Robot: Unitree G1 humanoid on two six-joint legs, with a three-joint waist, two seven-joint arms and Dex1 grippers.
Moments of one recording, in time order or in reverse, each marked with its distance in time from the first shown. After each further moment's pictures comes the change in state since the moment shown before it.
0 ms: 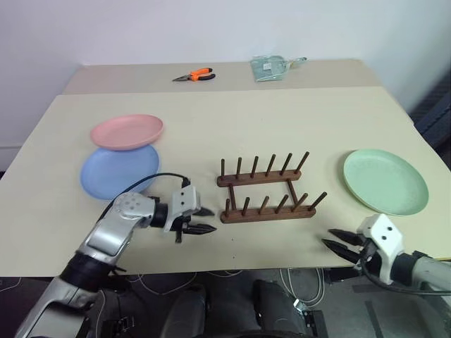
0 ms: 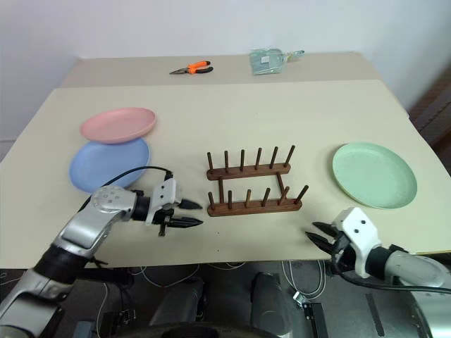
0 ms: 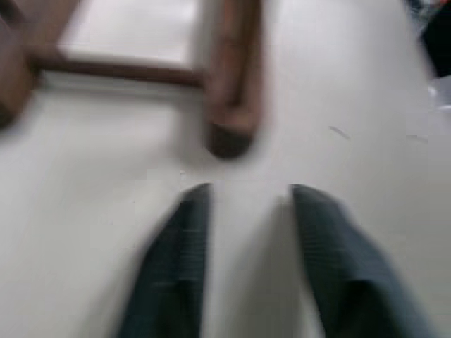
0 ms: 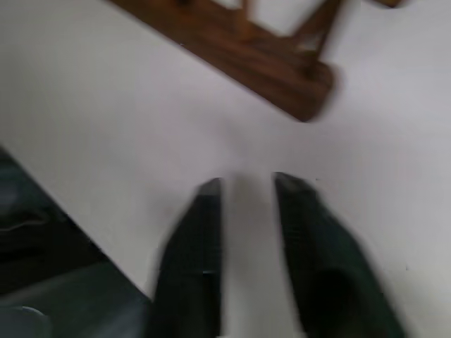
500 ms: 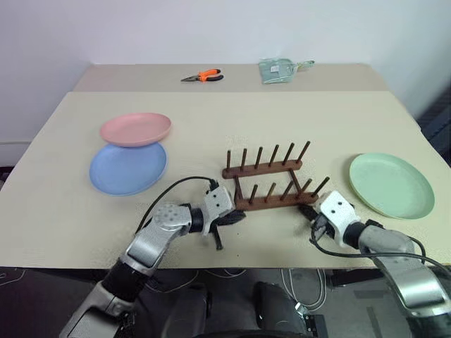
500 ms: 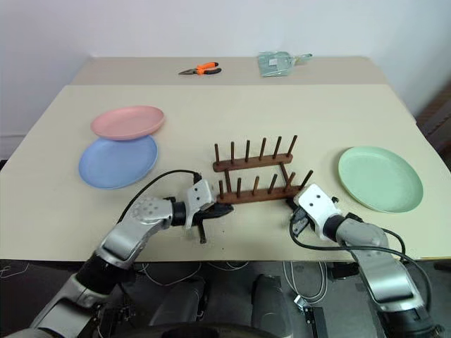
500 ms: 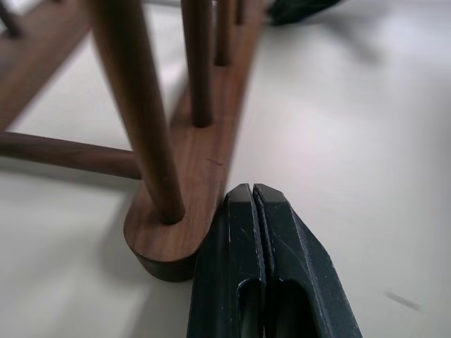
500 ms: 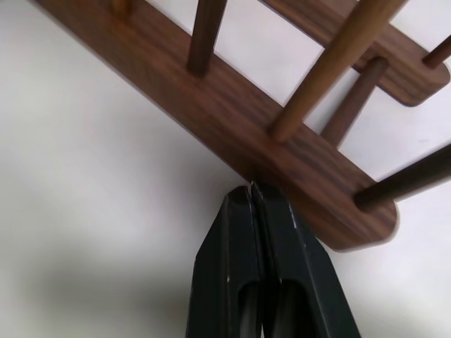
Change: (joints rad) left arm -0.075 -0.281 -0.098 0.124 0.158 -0.080 0.403; right arm -0.383 0.085 0.260 0.258 -0.279 -0.100 -0.225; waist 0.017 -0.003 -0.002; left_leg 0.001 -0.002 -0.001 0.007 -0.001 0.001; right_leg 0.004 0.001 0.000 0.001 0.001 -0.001
